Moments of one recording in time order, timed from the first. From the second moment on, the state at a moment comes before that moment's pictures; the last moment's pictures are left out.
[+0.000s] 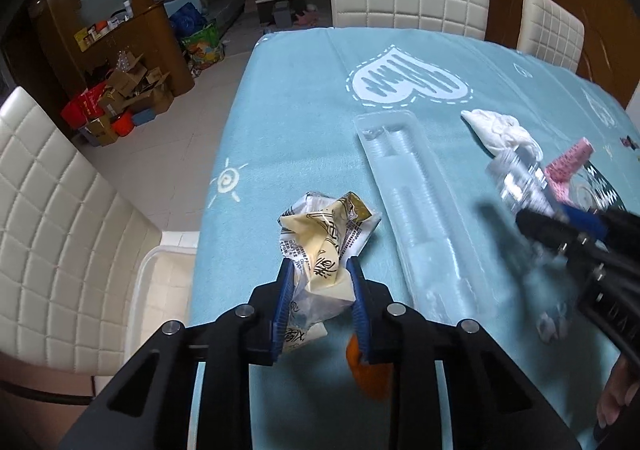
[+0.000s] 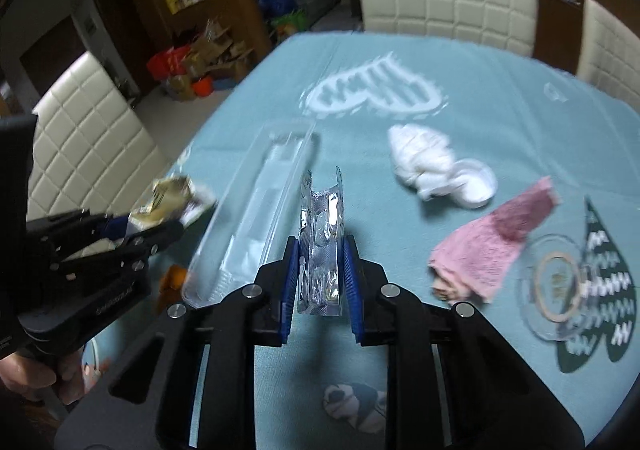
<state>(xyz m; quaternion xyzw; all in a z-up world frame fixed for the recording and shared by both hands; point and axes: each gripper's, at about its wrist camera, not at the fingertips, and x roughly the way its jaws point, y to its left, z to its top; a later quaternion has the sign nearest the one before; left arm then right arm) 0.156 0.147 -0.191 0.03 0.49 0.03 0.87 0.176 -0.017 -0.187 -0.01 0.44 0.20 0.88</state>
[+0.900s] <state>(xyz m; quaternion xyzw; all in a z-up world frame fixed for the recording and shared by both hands) 0.105 0.171 -0.132 -0.01 0.43 0.04 0.90 0.125 0.014 -0.140 -0.06 0.40 0.25 0.88</state>
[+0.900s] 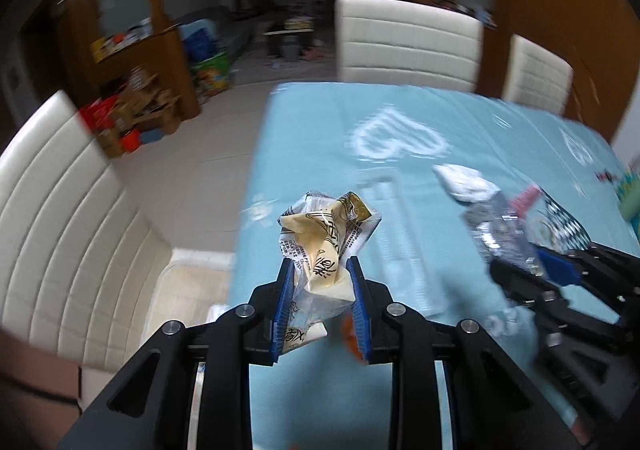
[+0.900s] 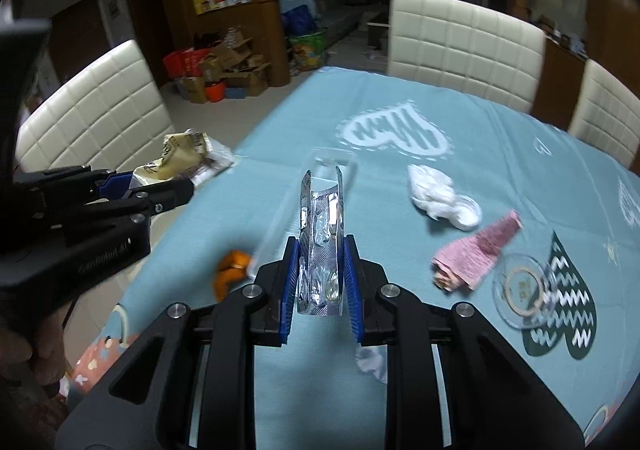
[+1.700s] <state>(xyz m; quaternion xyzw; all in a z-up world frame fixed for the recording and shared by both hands) 0.050 0.362 -0.197 -0.14 0.42 0.25 0.86 0.144 0.228 -0.169 -0.21 0.41 0.43 0.78</state>
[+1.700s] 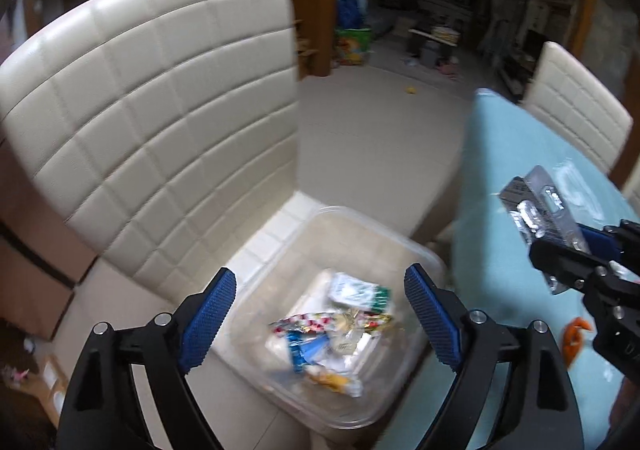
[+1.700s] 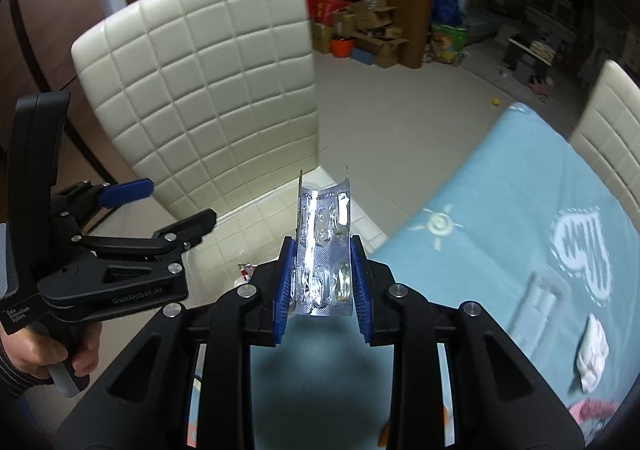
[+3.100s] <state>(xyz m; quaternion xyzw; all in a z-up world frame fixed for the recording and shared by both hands) 0.109 0.151 -0.155 -0.08 0.45 0.04 0.89 0.139 -0.038 -0.142 -0.07 0.42 0.18 0.89</state>
